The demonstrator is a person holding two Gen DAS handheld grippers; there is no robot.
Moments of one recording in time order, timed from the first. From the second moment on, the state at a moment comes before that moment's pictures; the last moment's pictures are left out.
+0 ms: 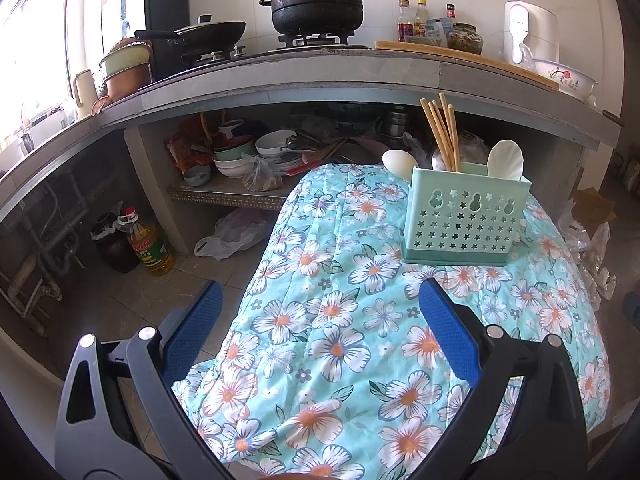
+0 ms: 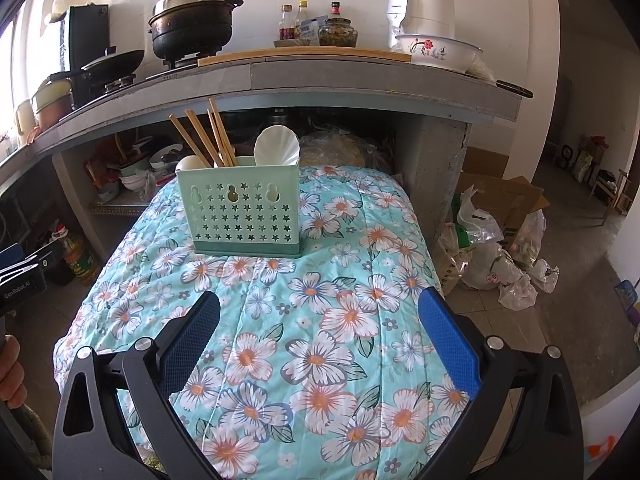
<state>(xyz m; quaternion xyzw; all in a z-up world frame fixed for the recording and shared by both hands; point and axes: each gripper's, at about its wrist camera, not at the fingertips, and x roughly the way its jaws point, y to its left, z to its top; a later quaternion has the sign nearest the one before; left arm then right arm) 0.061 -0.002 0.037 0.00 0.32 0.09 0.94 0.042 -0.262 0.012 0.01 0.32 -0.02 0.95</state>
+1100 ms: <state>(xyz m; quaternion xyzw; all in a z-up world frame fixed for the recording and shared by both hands) 0.061 -0.005 0.035 0.00 0.32 0.09 0.94 0.042 -0.261 0.012 0.01 0.32 -0.02 0.95</state>
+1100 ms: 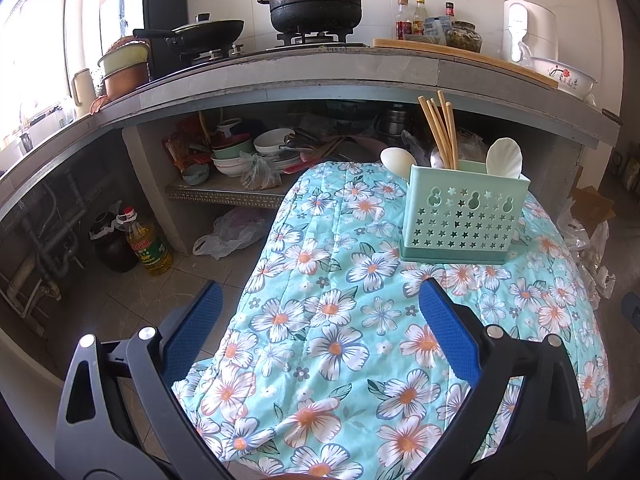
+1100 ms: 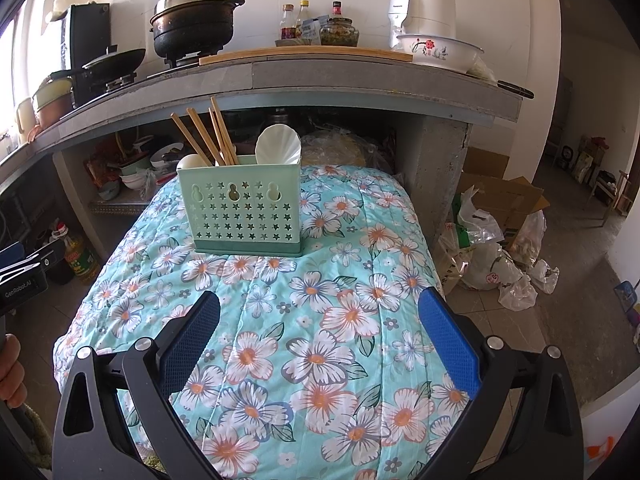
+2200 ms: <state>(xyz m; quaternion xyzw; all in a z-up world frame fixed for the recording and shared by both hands) 0.061 -0.006 0.035 0.00 0.32 0.09 0.94 0.041 -0.261 0.013 0.01 0.32 -0.01 0.95</state>
